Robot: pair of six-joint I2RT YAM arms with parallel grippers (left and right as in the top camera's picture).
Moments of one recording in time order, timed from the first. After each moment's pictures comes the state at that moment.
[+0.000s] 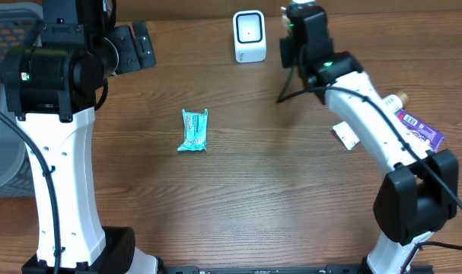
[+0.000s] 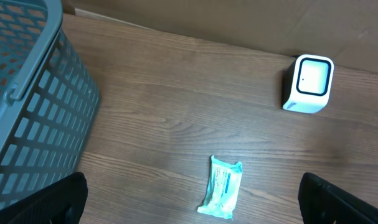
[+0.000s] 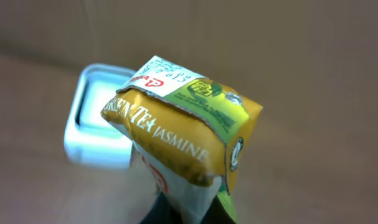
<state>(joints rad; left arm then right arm) -0.08 1.70 2.35 -1.47 -0.18 -0.26 0.42 1.92 1.67 -0.33 0.36 -0.03</state>
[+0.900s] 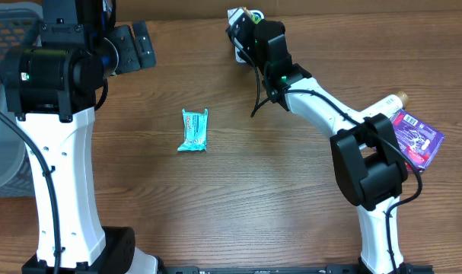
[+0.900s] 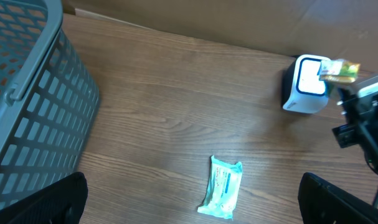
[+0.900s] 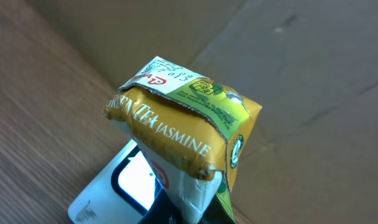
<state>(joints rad) -0.08 1.70 2.35 -1.47 -0.18 -0.26 0.47 2.23 1.69 0.21 0.19 -0.59</state>
